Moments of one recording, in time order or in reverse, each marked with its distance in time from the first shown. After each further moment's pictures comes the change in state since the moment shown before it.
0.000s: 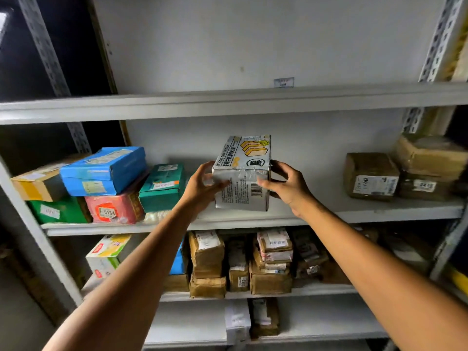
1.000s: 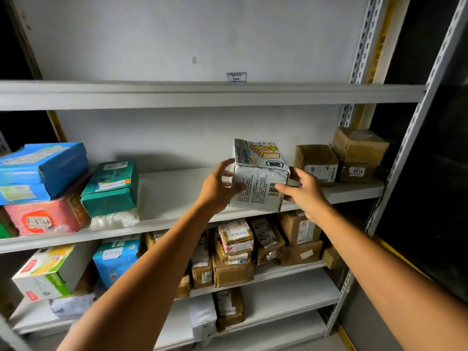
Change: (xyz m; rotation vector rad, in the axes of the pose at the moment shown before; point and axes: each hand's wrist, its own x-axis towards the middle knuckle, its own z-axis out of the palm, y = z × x) left_hand 0.001 0.005 0.122 0.067 -0.226 0.055; right_hand -0.049 0.018 -0.111 -0.238 0.338 0.132
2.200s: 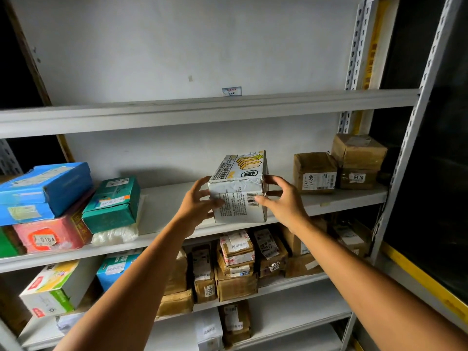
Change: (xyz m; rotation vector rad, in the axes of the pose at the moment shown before) left_hand -0.015 -0.003 -0.024 -0.294 -0.022 -0.155; right_hand -0.011 -0.007 0.019 -0.204 0.018 -0.245
